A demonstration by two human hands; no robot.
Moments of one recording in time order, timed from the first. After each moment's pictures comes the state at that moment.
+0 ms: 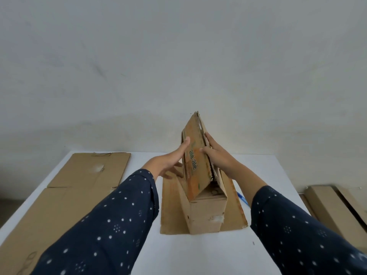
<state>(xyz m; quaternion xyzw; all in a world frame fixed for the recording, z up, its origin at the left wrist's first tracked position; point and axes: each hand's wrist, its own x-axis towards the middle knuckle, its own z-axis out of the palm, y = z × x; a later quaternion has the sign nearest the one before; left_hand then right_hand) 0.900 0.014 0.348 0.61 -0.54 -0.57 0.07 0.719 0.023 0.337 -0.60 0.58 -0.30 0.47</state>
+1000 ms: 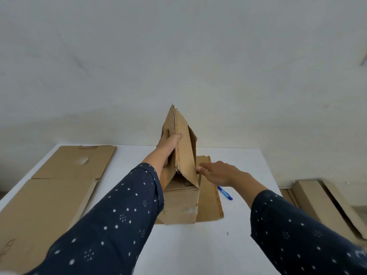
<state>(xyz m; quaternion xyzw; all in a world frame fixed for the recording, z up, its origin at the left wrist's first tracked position) 0.810 -0.007 0.318 0.63 -0.41 -0.54 0.37 0.621 0.045 0.283 -0.76 0.60 0.03 0.25</state>
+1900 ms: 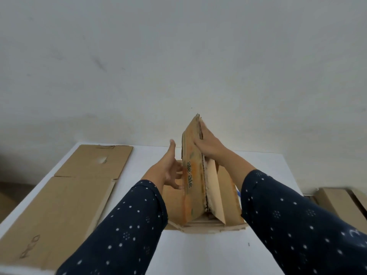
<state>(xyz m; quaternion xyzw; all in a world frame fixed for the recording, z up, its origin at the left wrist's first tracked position) 0.867 0.024 0.315 0.61 -0.27 -0.70 0.25 0.714 -0.019 0.334 -0.69 0.57 -0.25 0.38</state>
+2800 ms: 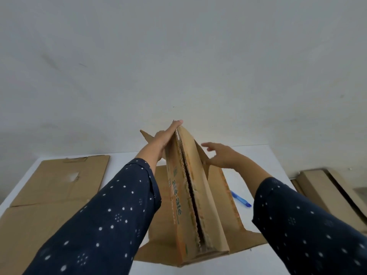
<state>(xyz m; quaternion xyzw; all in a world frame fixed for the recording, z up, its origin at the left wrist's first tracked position) 0.853 -0.097 0.327 0.64 -0.42 -0.58 0.29 0.651 -0.048 0.295 -0.66 0.65 -0.11 0.35</state>
